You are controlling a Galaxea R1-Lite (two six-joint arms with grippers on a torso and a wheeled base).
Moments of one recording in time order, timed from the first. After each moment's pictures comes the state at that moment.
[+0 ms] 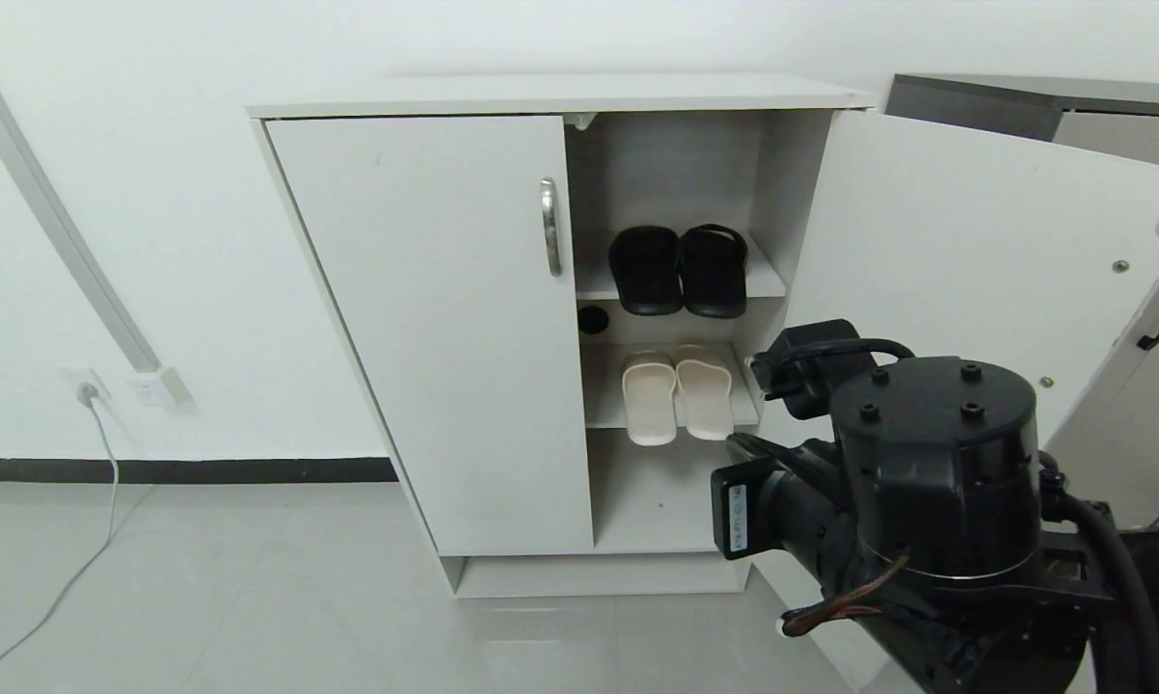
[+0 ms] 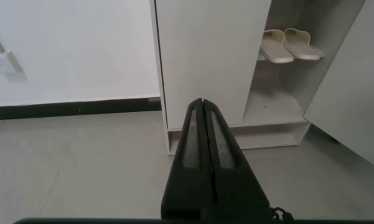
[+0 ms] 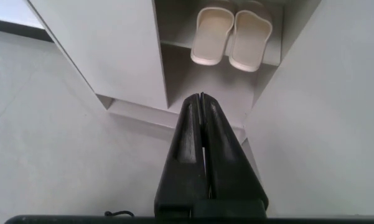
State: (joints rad) left arm 0.00 0.00 0.00 0.00 -0.02 0.02; right arm 1.02 1.65 -0.89 -0.45 -0.72 0.23
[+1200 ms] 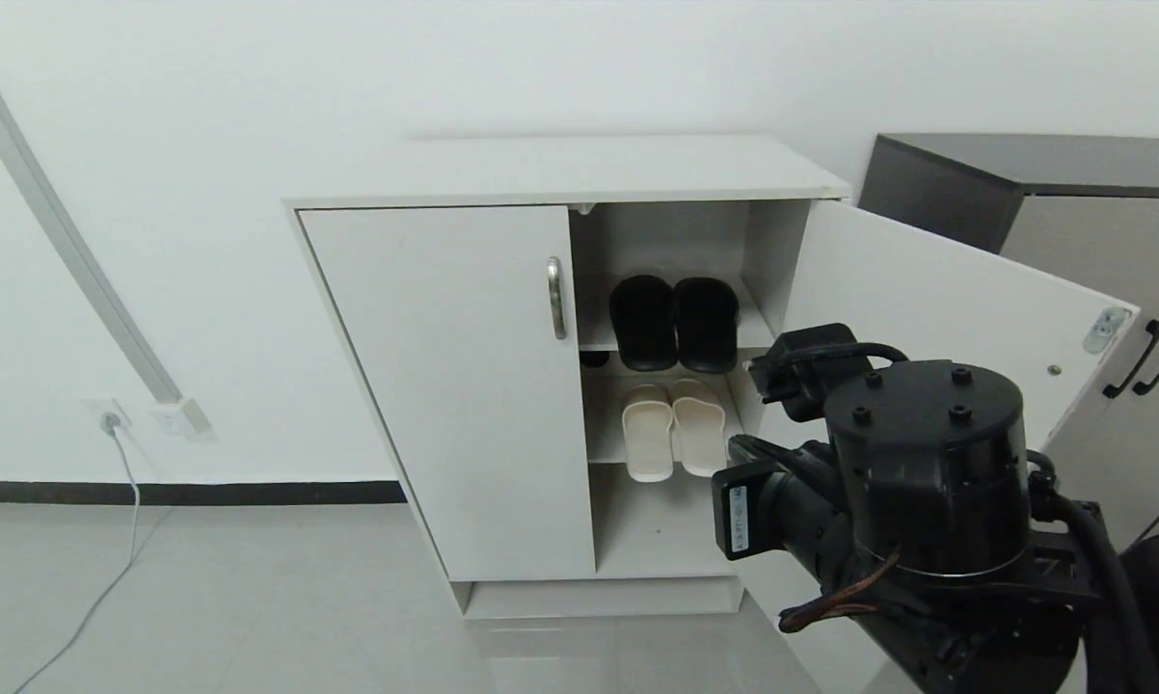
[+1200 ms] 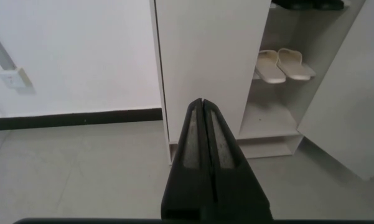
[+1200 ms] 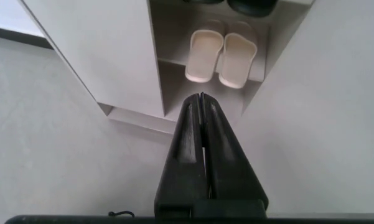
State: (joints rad) left arm 0.00 0.00 0.00 0.00 -0.02 0.02; right arm 1.02 1.66 -0.89 -0.45 -0.73 0.22
